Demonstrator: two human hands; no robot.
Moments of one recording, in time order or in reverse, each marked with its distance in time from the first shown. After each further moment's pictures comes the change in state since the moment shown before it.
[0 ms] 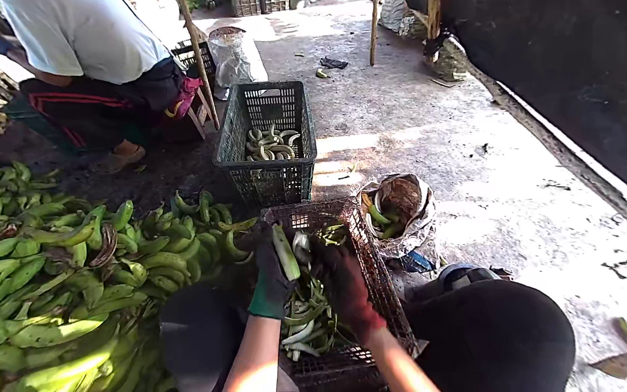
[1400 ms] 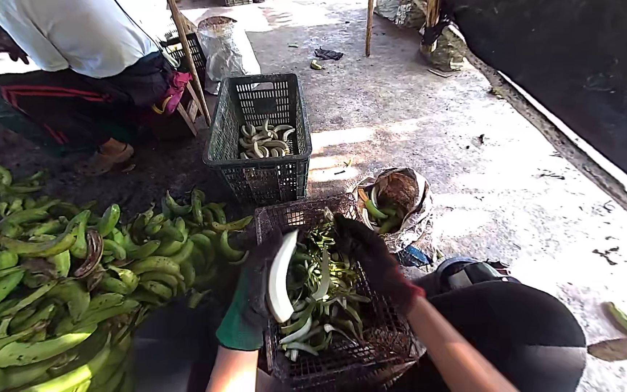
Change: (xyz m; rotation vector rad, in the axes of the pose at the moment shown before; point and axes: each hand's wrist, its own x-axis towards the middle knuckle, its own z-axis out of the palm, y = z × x) left_hand -0.035 0.044 -0.006 0.188 -0.285 -0.043; right_hand 0.038 0.034 -0.057 0.745 -0.096 0.206
